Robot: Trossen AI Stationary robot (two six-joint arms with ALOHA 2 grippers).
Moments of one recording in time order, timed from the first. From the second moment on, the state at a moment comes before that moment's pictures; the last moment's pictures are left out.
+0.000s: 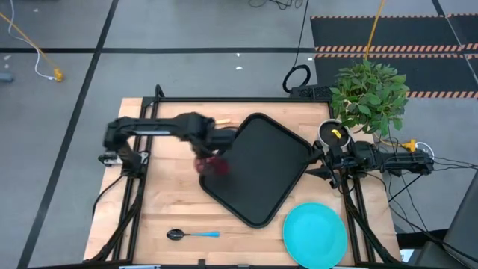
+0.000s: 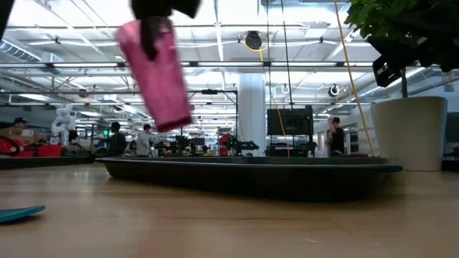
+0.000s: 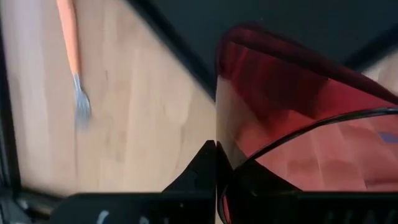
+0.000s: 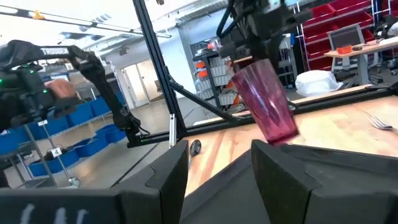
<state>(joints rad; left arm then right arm) 0.01 1.78 1.83 -1.57 -0.10 -0.19 0.02 0.02 0.02 0.14 -0.21 0.33</state>
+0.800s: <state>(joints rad) 0.43 2.16 2.36 -1.57 -0.06 0.07 0.02 0.02 0.02 0.07 -0.21 0.38</state>
